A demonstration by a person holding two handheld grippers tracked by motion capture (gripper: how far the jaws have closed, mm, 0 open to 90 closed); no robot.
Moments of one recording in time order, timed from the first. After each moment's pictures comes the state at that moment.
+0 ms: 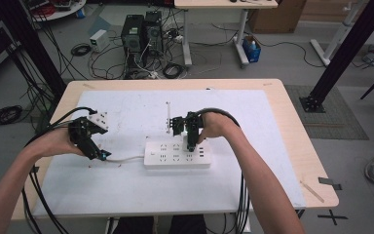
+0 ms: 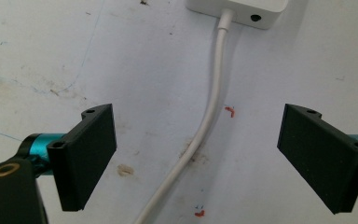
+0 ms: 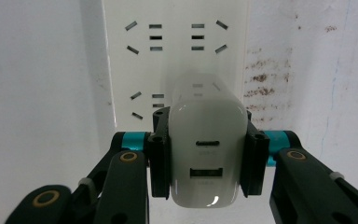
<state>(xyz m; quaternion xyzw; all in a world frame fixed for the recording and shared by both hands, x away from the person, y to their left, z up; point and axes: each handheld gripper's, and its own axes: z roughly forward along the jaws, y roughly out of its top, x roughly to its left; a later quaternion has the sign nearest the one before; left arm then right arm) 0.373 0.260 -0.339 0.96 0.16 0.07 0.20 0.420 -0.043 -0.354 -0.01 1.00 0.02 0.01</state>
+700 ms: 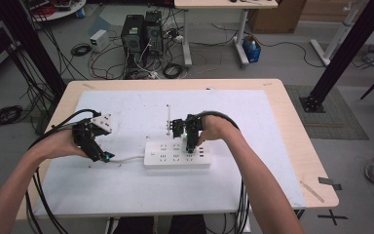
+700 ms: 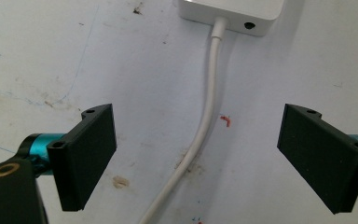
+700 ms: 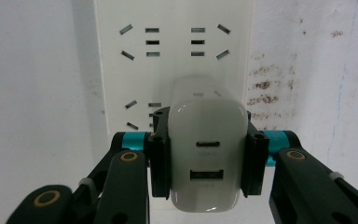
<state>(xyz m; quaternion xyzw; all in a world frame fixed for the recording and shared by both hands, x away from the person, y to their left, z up) 0.369 0.251 -0.342 0.96 0.15 0.08 0.21 0.420 -0.044 -0.365 -0.01 1.00 0.04 0.02</state>
